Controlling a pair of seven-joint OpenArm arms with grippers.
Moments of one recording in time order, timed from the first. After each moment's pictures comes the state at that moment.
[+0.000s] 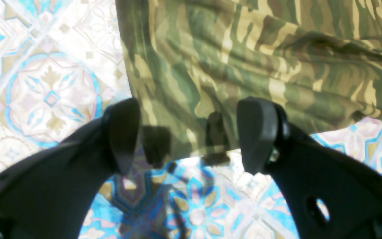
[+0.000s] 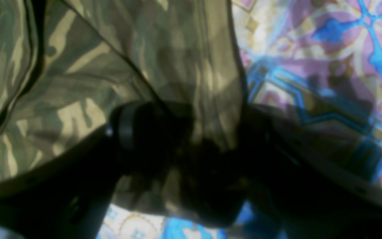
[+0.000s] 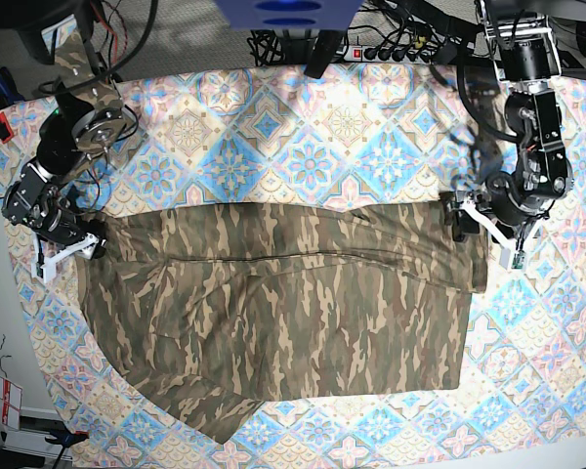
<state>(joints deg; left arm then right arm) 3.1 -19.5 -15.9 82.8 -23.2 -23.8 44.9 24.8 12.7 57.9 37.0 -20.8 40.0 -35.6</state>
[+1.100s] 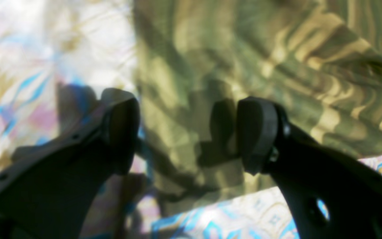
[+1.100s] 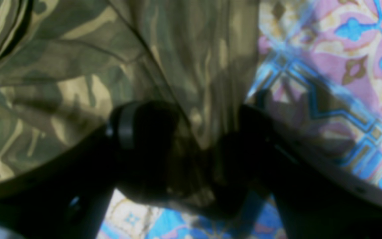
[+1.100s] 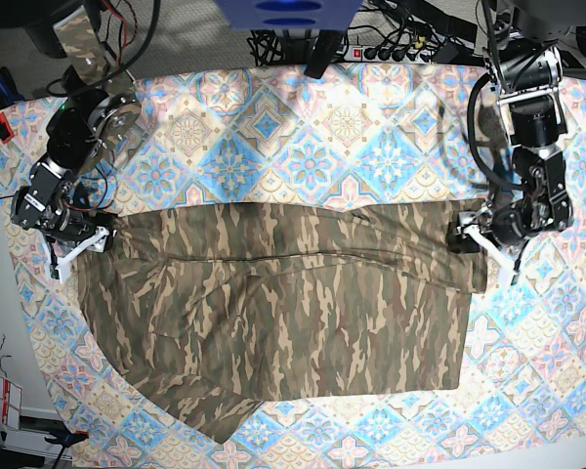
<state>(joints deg) -14.6 -21.6 -13.6 48.3 -23.8 -35.2 42.7 21.9 10.3 50.7 42.9 -22.4 39.6 -37.6</state>
